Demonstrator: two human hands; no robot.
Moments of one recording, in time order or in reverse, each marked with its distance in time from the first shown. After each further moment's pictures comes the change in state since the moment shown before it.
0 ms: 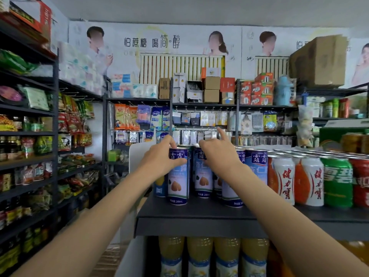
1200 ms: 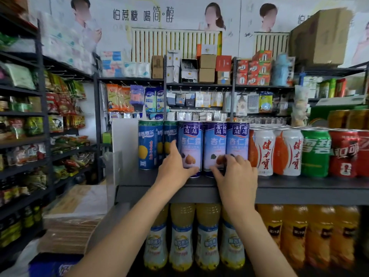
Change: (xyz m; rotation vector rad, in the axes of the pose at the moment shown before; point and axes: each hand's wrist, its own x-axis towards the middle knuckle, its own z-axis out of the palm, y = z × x) left_hand -0.047 0.025 0.096 -0.181 -0.064 -0.175; right_hand -0.125 -0.012 0.047 0.445 0.259 0.611
